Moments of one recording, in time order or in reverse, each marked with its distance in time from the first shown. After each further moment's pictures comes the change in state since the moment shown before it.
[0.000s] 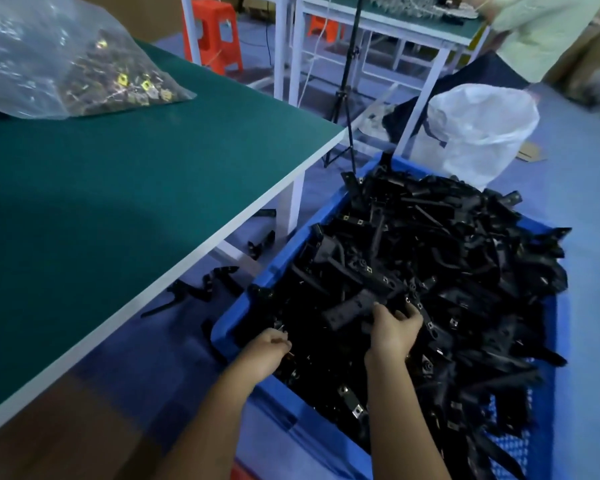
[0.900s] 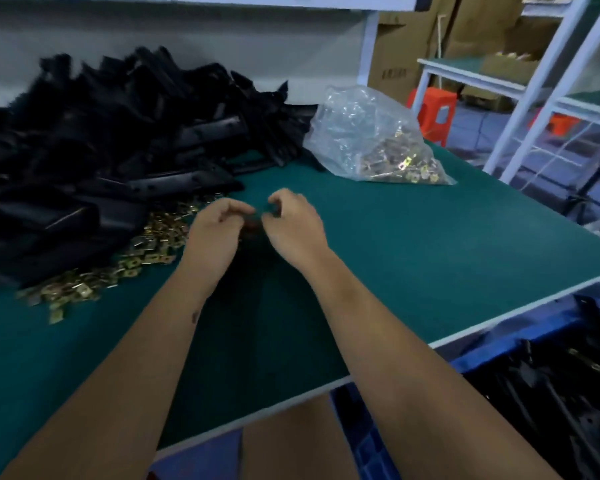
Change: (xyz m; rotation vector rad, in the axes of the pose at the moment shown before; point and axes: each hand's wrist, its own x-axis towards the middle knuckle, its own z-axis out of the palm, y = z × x) left_hand -0.199 -0.038 -0.309 -0.546 1.153 0.489; right_hand -0.367 -0.049 0.264 -0.671 -1.325 -1.174
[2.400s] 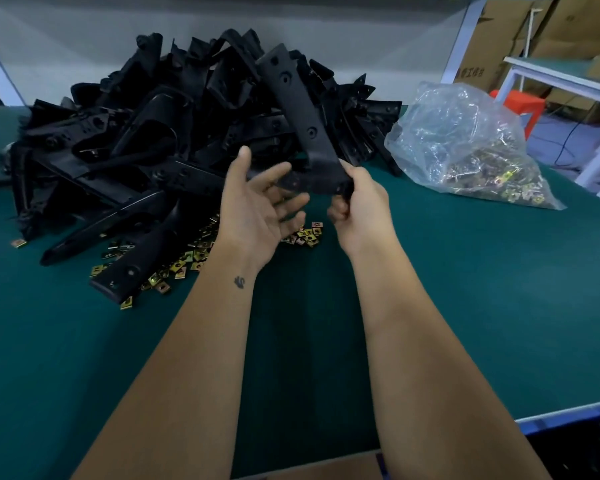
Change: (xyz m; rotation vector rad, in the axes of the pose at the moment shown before) left_hand 0.032 0.006 -0.037 -0.803 -0.057 -0.231; right_hand 0.041 -0.032 0.017 1.274 0.057 0.368
